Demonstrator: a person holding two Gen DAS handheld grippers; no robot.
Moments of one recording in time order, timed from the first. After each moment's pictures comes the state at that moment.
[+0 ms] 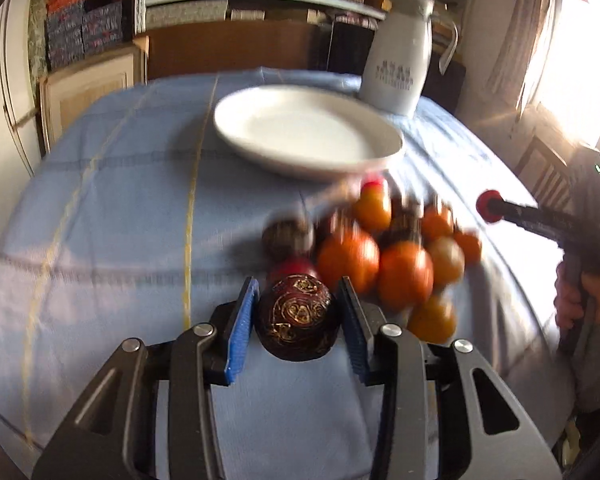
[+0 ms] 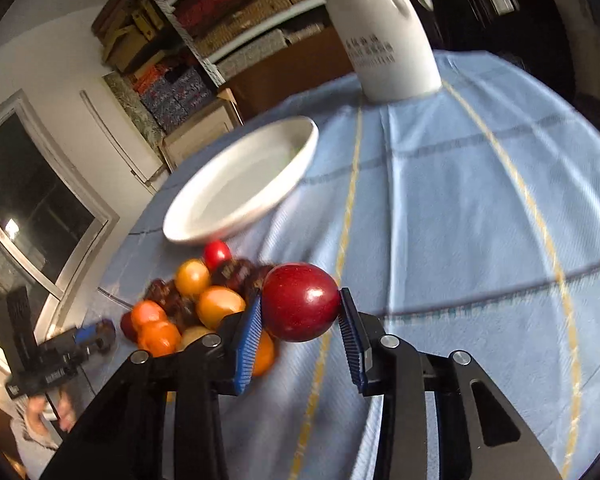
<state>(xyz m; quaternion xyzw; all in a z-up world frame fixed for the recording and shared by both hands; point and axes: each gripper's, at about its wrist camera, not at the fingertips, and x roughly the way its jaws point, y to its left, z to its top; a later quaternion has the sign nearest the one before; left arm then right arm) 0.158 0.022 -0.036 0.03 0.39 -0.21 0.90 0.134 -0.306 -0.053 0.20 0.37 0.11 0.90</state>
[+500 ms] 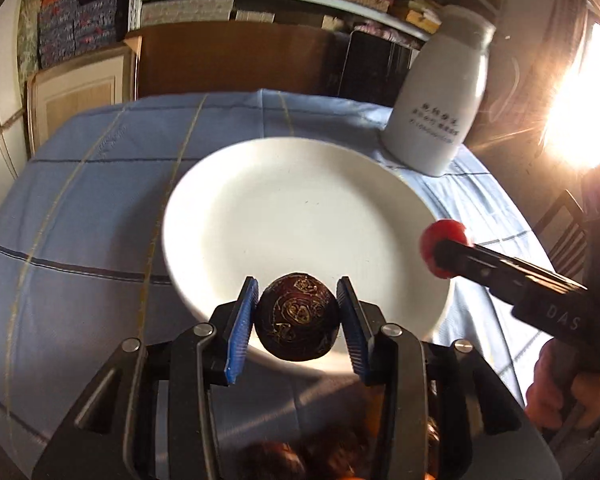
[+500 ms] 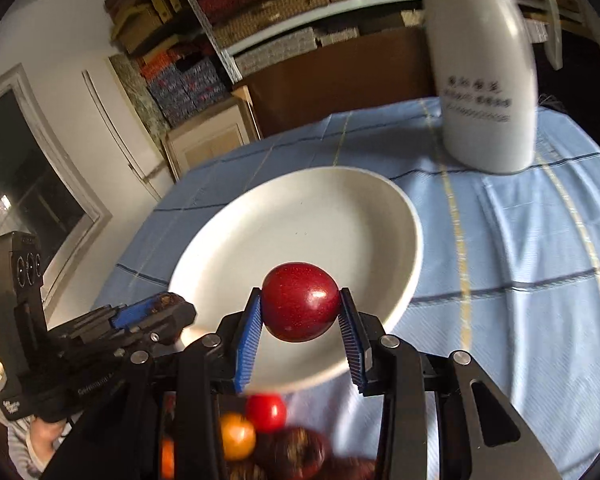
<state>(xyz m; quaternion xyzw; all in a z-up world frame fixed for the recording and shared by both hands) 0.319 -0.040 -0.034 -0.01 0.41 -0.19 0.89 0.286 -0.230 -0.039 0.16 0.39 0.12 0.90</state>
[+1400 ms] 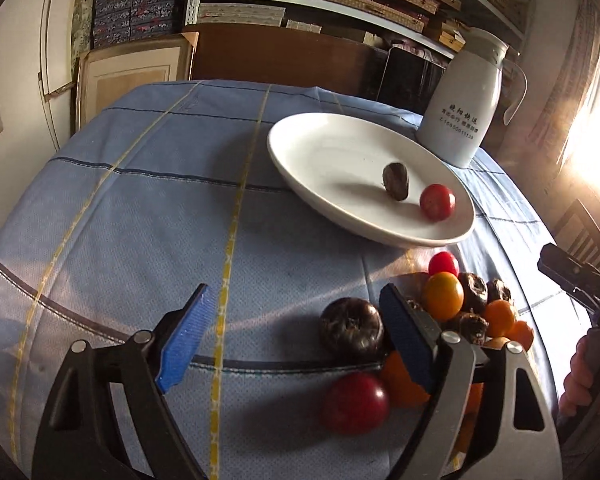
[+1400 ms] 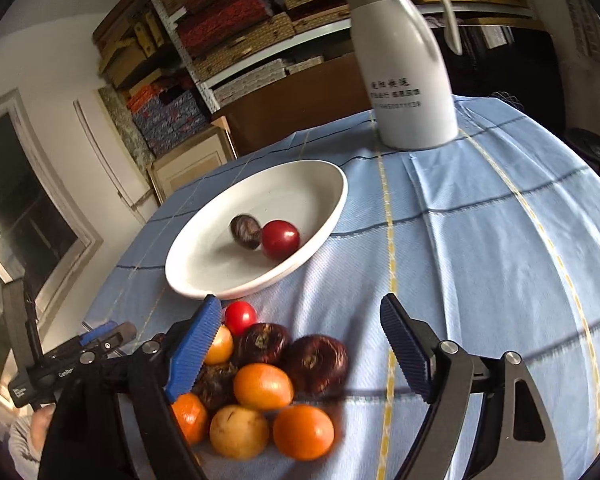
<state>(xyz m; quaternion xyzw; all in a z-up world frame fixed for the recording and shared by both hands) 0.221 0.037 -0.055 -0.04 0.39 -0.14 0.91 0.157 -0.265 -0.047 0.19 0.32 0.06 0.93</state>
